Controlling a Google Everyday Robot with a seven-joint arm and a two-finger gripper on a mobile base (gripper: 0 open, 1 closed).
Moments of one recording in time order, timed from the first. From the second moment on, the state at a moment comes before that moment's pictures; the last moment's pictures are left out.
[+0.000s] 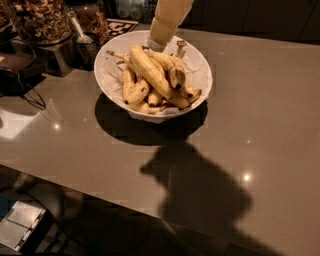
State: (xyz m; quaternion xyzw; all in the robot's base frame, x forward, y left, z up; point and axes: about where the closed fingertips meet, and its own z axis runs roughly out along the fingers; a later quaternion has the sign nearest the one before) arm 0.542 -0.027 1.079 -0.56 0.80 0.03 0.22
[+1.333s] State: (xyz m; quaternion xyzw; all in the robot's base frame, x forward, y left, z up) arm 0.596 -0.036 1.049 -0.47 0.86 0.03 0.20
